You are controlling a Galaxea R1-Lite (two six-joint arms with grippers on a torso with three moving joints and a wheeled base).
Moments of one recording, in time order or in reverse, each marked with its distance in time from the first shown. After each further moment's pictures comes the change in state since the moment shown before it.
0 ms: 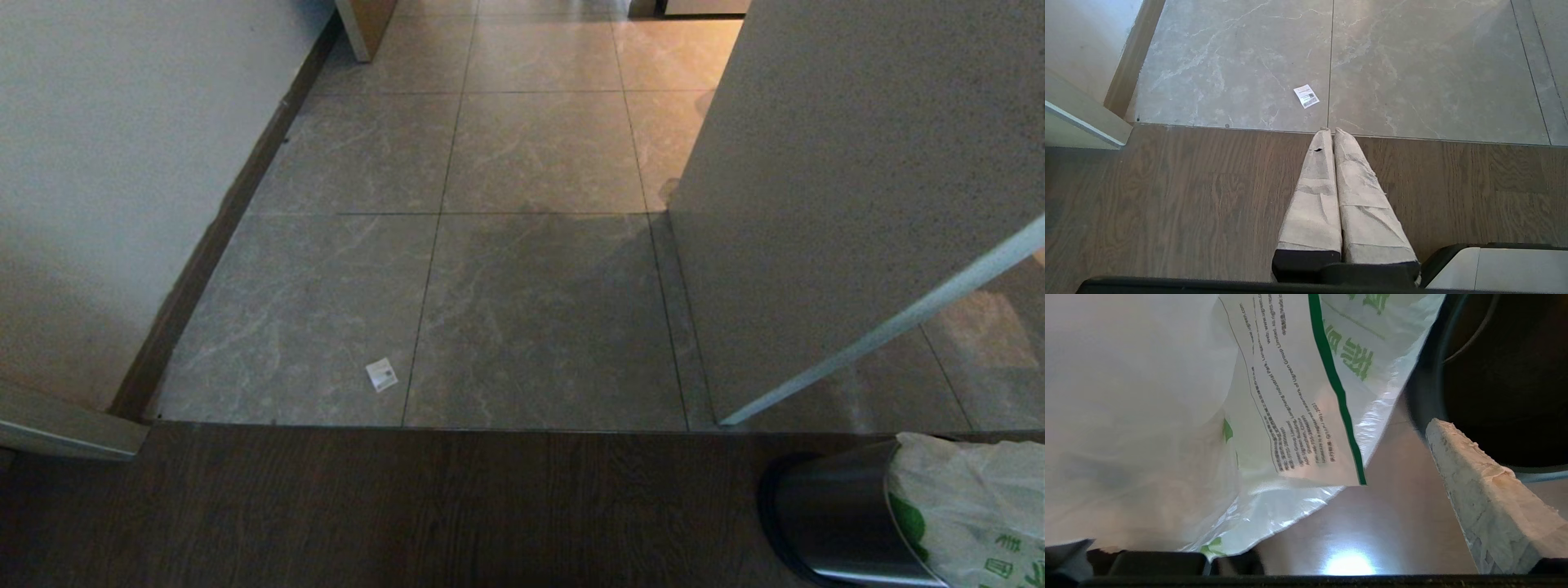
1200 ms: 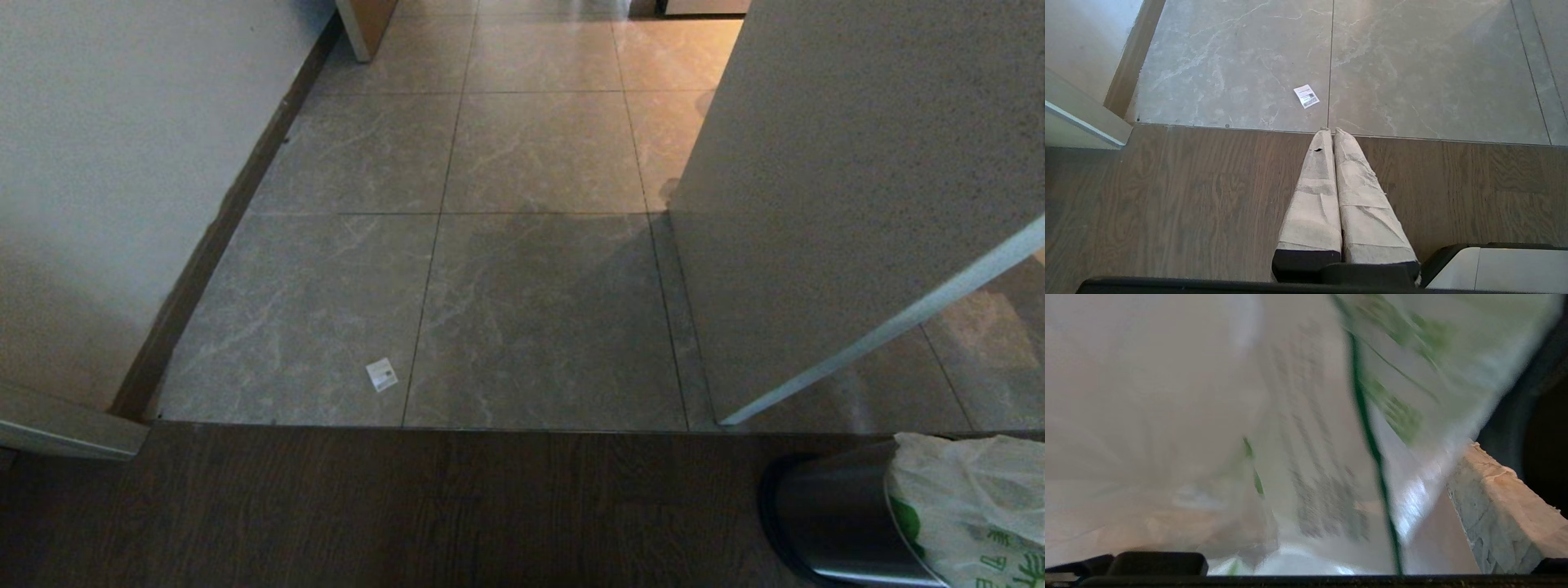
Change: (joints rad) left arm 0.000 0.000 0.000 0.000 0.000 0.000; right arm 0.022 0.147 -0.040 -0.046 0.207 0.034
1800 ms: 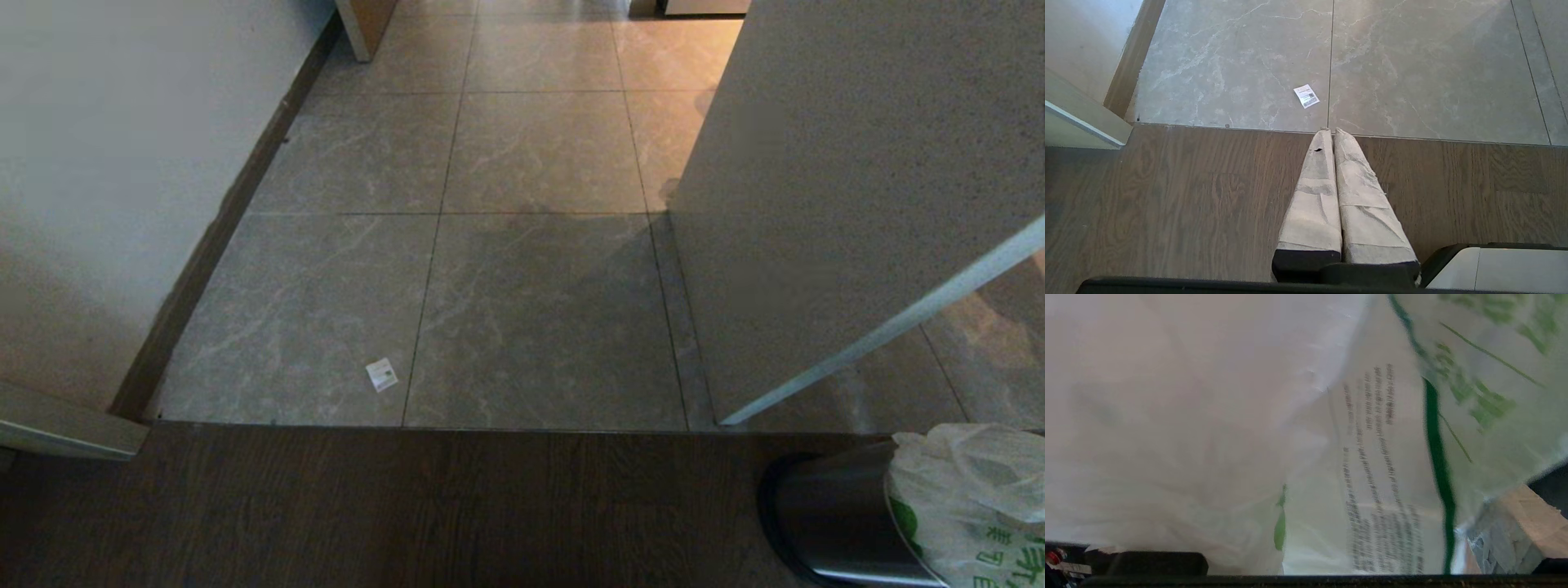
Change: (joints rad) left arm 0.000 0.000 0.000 0.000 0.000 0.000; right arm 0.065 -0.019 0.008 -0.003 0.090 0.001
